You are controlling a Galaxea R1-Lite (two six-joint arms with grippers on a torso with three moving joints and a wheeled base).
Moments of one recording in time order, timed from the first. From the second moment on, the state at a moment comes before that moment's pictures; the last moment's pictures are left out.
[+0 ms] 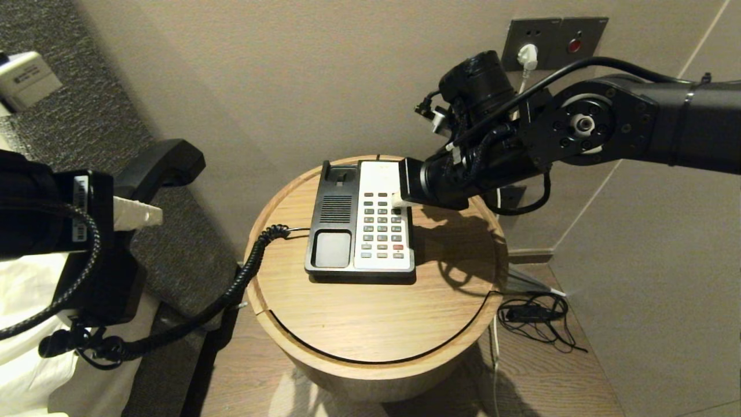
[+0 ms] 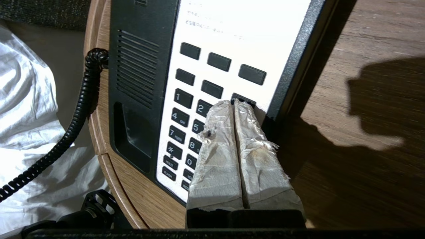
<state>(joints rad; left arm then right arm) -0.54 1.25 -1.40 0.76 0.38 -0.37 0.65 2.05 -1.93 0.51 0.13 0.43</state>
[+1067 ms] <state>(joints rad) -0.54 1.25 -1.39 0.77 0.37 -0.37 0.65 2.05 -1.93 0.53 0.11 0.43</state>
